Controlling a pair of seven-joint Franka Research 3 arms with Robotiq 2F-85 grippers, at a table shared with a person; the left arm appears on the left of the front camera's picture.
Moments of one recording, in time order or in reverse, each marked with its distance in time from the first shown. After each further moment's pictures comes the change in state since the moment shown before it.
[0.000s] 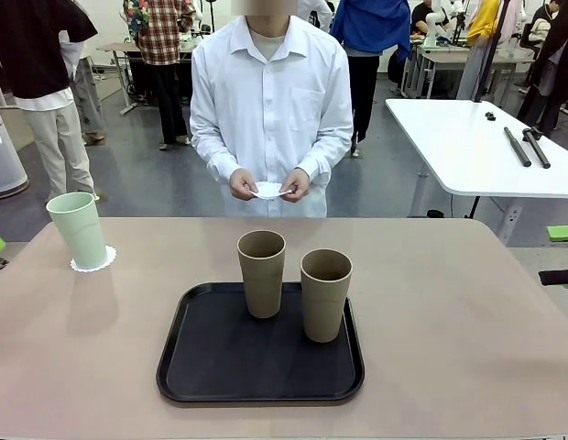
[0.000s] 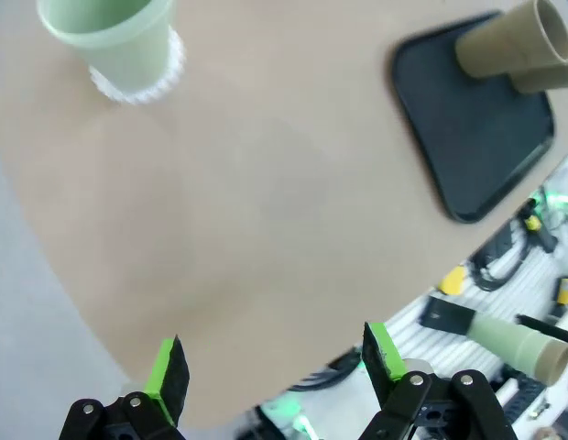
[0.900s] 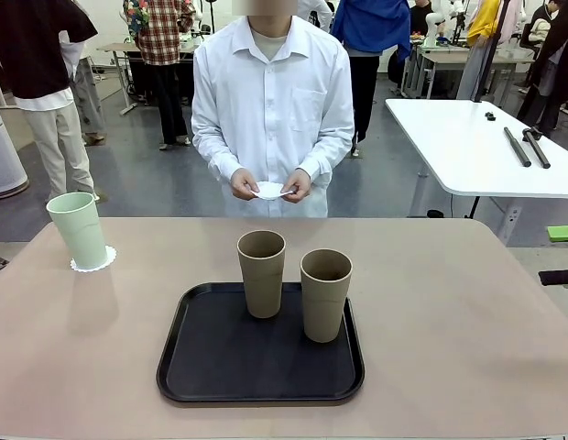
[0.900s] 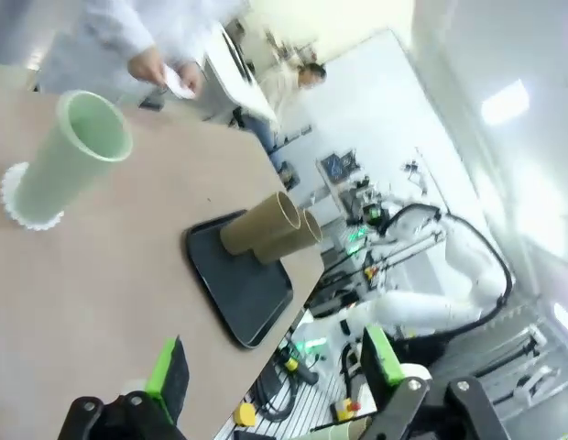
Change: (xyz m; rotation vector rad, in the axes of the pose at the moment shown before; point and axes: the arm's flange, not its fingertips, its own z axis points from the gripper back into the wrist) left arm -0.106 0.173 0.024 -0.849 -0.630 0.159; right arm 0.000 0.000 0.000 0.000 0.000 -0.001
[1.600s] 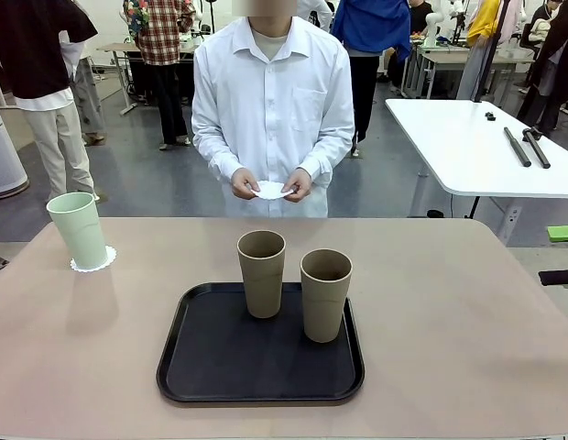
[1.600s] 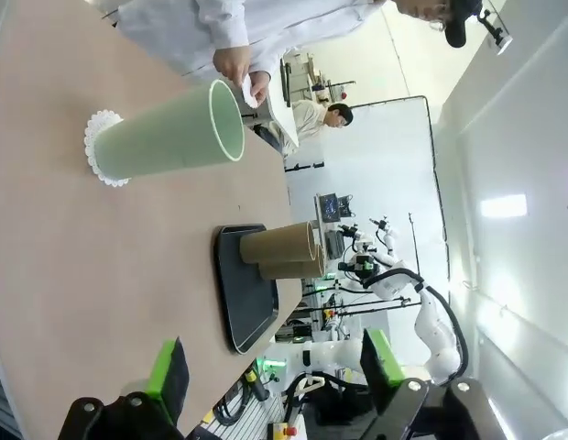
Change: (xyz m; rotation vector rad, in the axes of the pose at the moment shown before) left arm 0.016 0.075 0.028 0.018 -0.021 0.337; right arm 0.000 0.000 0.000 0.000 0.000 0.000
